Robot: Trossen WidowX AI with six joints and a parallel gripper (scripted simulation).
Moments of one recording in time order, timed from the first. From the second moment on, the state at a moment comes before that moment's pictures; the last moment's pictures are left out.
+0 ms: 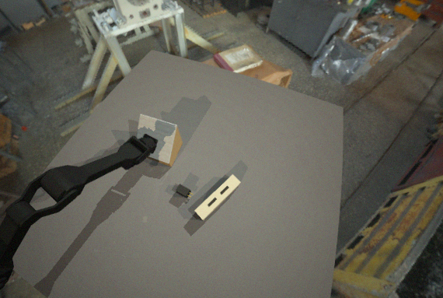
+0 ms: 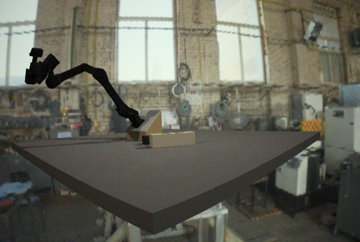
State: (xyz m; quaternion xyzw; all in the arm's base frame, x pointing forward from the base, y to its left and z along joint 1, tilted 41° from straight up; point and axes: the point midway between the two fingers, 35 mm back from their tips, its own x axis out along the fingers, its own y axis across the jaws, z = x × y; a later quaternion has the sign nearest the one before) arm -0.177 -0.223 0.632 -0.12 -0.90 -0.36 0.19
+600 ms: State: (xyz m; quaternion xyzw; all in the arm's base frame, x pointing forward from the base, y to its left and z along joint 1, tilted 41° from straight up) arm -0.135 -0.284 0.614 -0.03 -0.85 -0.47 0.24
